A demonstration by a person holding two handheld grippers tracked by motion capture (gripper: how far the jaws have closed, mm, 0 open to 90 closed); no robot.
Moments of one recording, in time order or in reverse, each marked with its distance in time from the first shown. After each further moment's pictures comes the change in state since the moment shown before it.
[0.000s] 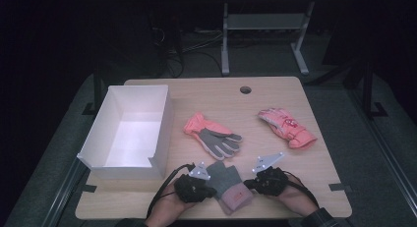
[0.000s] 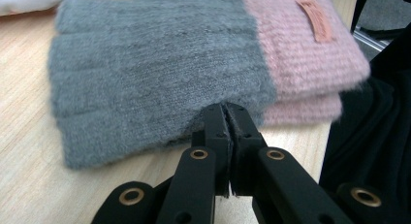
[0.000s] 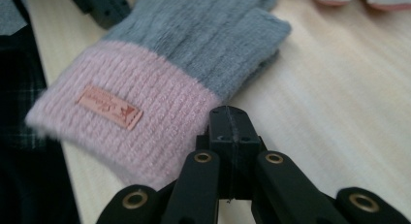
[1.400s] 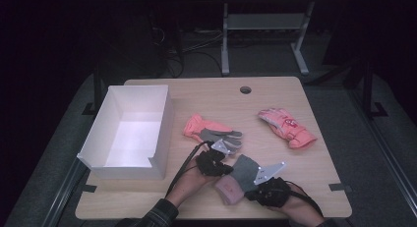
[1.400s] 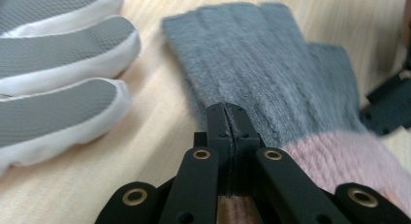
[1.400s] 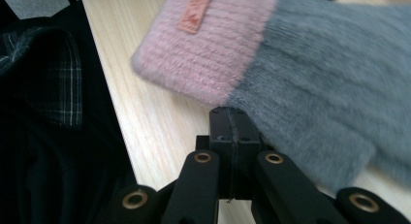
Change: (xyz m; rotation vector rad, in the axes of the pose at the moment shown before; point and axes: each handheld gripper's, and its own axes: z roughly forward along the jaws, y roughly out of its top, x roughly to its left) left arm 0.041 0.066 0.041 -0.012 -0.002 -0.022; right arm 0.021 -0.012 -0.004 0.020 0.064 -0.017
